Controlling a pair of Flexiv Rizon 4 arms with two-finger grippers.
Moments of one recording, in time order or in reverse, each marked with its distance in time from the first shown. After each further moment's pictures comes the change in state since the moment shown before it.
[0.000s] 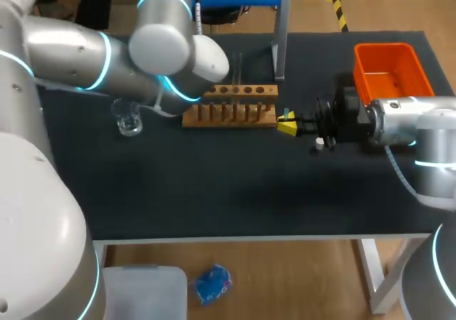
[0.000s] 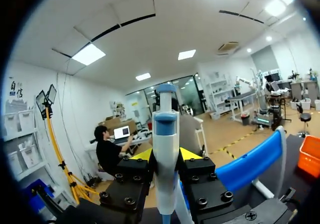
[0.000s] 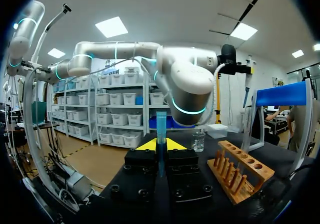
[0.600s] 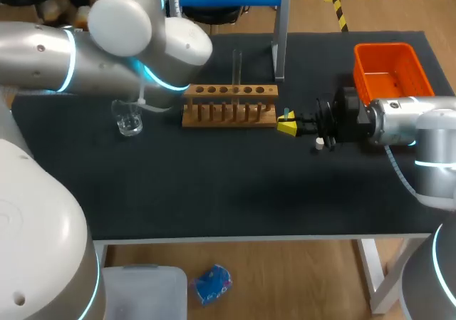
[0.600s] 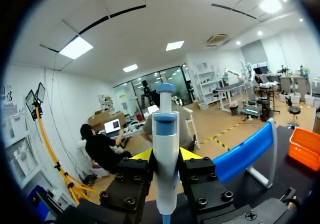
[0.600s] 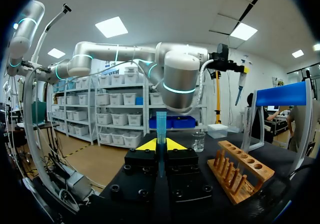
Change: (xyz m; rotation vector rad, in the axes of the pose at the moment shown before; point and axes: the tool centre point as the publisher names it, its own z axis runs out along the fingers) left arm -0.028 0.001 -0.016 -0.070 0.097 0.041; right arm 0.000 0.000 0.000 0.000 0.000 0.000
